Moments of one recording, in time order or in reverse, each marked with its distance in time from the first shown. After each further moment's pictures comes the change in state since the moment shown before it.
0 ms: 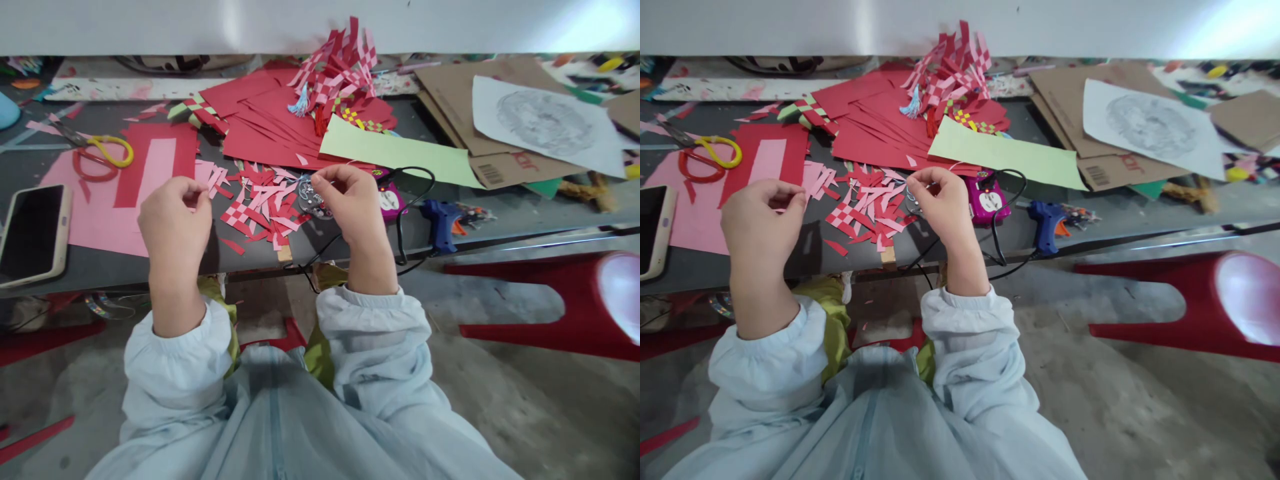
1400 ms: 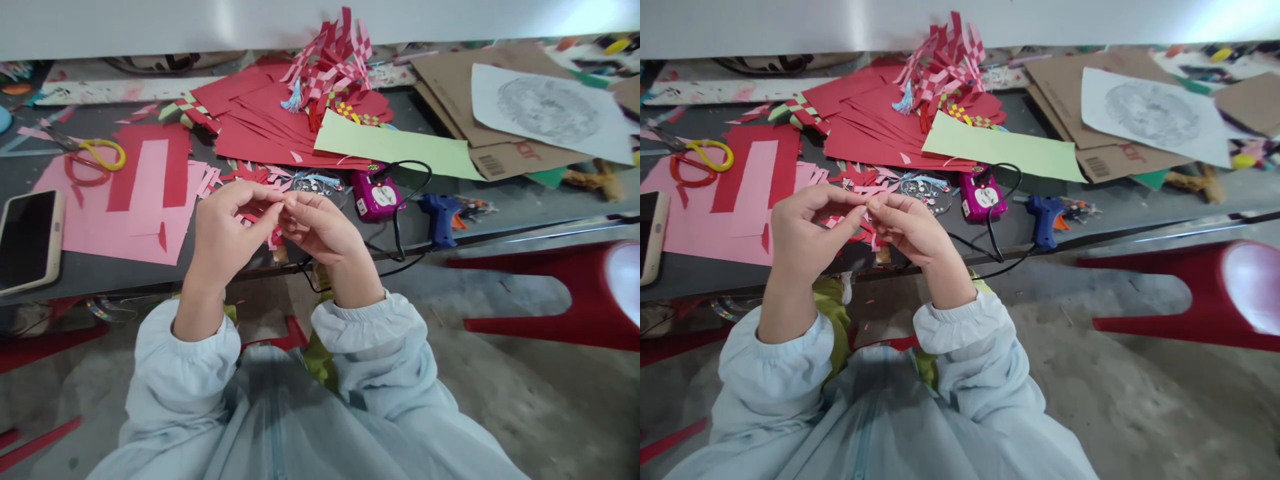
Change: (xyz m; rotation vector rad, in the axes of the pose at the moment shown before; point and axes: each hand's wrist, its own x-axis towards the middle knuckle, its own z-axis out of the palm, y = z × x) left_hand -0.025 0.037 0.025 -0.573 -0.167 0.395; right_hand -0.028 -0.018 0.020 0.907 -0.477 0.419
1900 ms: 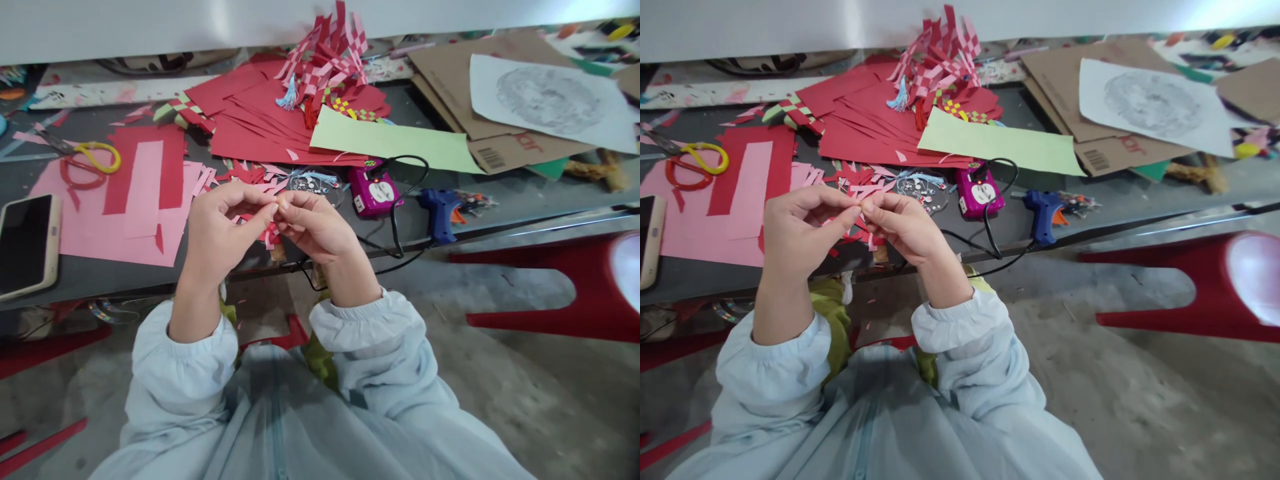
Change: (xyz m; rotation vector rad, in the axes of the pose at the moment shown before) left_hand 0.003 -0.009 -0.001 -0.139 -0.061 -0.073; right_hand 0.001 0.007 -0.003 -0.013 -0.010 -0.045
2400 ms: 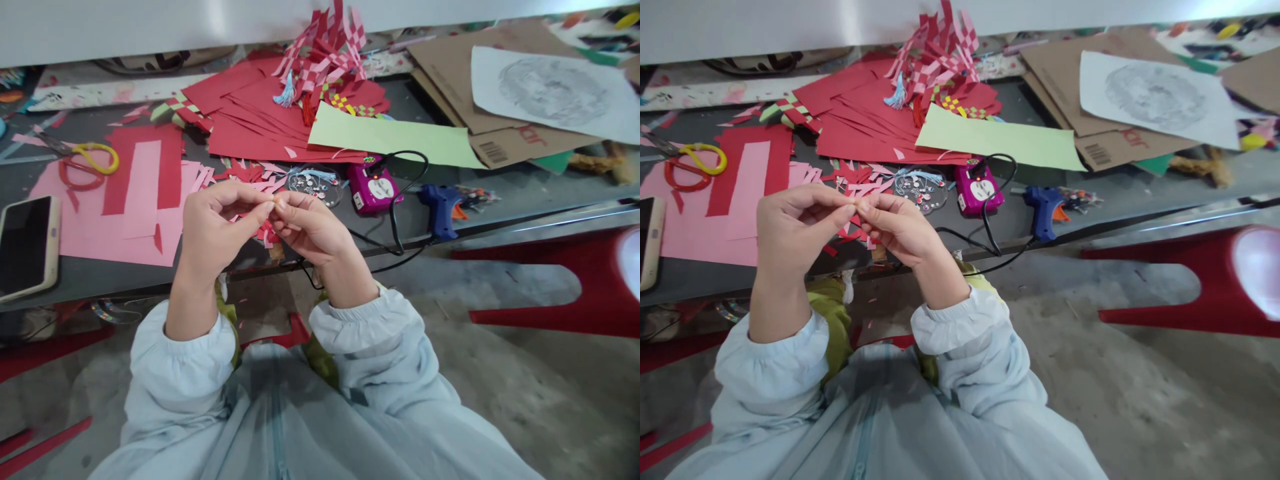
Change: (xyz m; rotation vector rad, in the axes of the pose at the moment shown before) left_hand 0.003 -0.001 -0.001 -0.138 0.004 0.051; right_hand 0.000 0.002 0.002 0.113 -0.016 0.041
